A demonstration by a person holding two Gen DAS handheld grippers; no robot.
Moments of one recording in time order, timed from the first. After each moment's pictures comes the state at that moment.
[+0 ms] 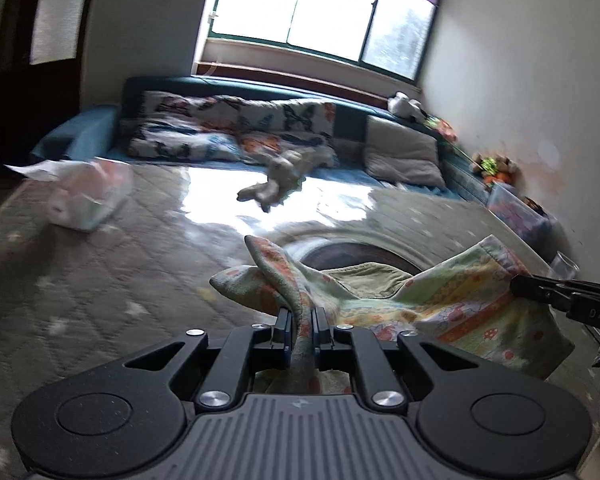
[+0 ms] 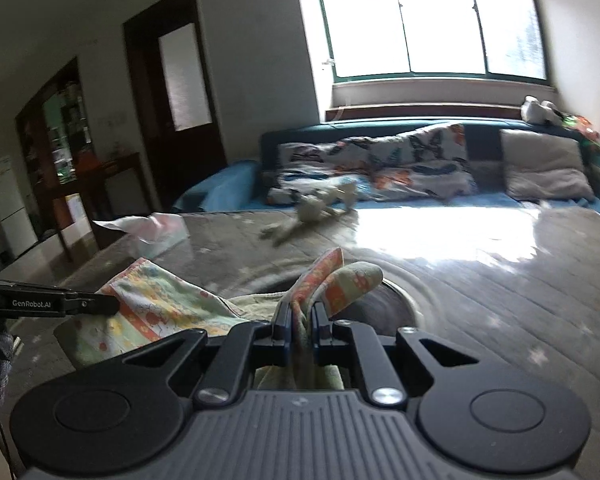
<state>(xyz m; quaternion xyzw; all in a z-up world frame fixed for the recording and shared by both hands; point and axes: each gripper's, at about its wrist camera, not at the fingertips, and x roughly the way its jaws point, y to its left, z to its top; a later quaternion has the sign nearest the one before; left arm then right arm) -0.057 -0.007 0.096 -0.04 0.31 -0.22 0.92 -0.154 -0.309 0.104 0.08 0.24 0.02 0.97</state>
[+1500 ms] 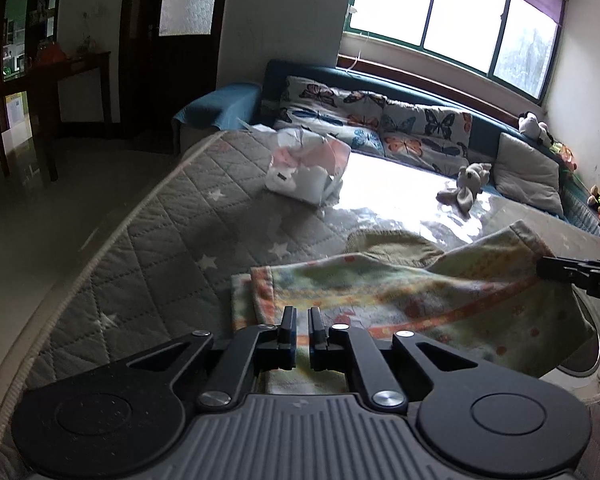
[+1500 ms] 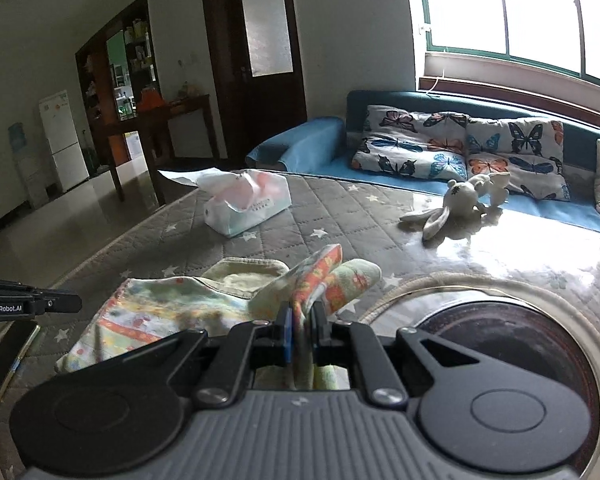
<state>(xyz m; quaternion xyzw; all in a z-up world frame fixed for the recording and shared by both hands) -0.039 0.145 0.069 -0.06 0.35 -0.05 0.93 -0.018 -0.165 0.086 0.02 0.30 0.12 0.95</state>
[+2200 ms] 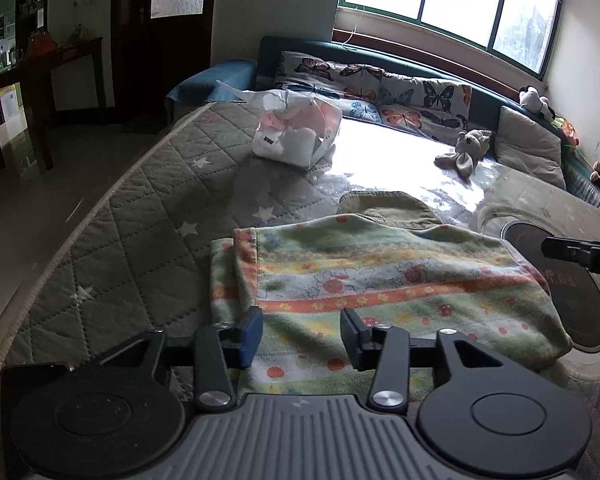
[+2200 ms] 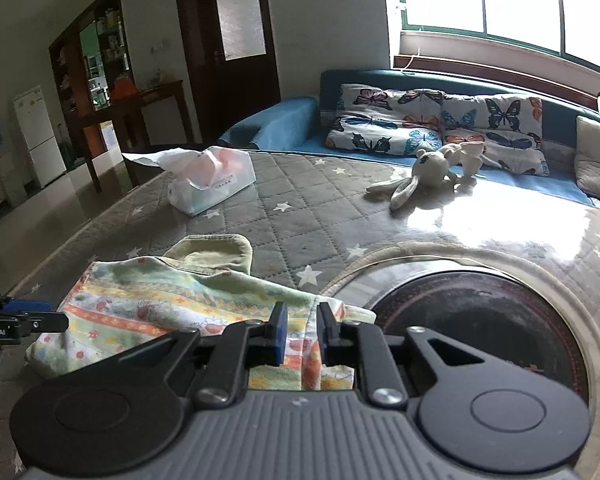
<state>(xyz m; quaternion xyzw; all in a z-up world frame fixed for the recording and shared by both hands) -0.036 0.130 0.050 -0.05 0.38 -0.05 0.92 -0.013 -0.183 0.070 0.03 0.33 0.09 0.94</state>
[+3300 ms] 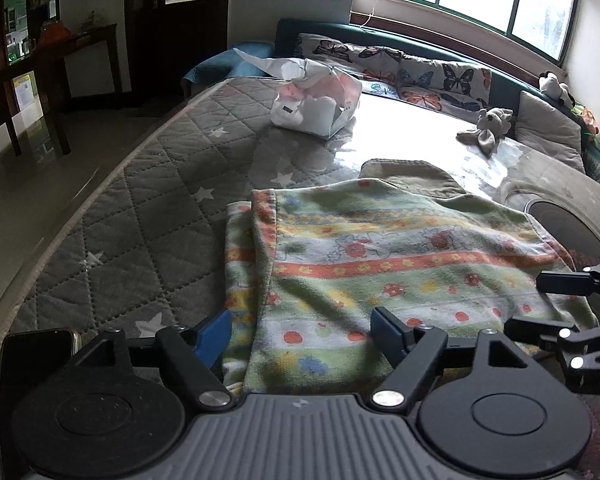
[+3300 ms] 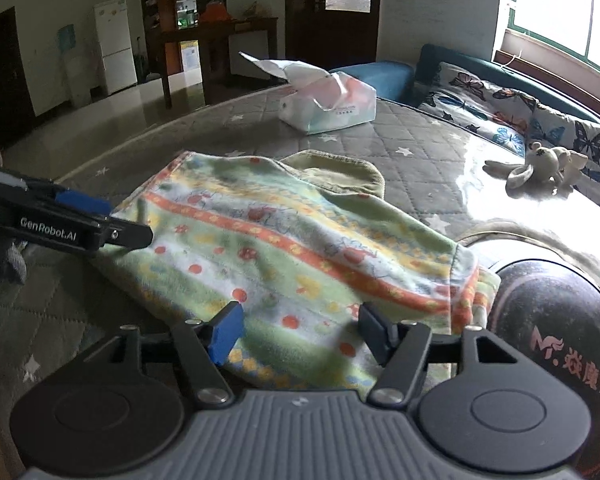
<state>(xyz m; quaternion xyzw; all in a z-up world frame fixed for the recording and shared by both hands) -0.041 0.131 0.032 -0.04 0.40 -0.02 0.91 -0.035 -0.107 0.034 -0.08 0.38 0.20 0.90</state>
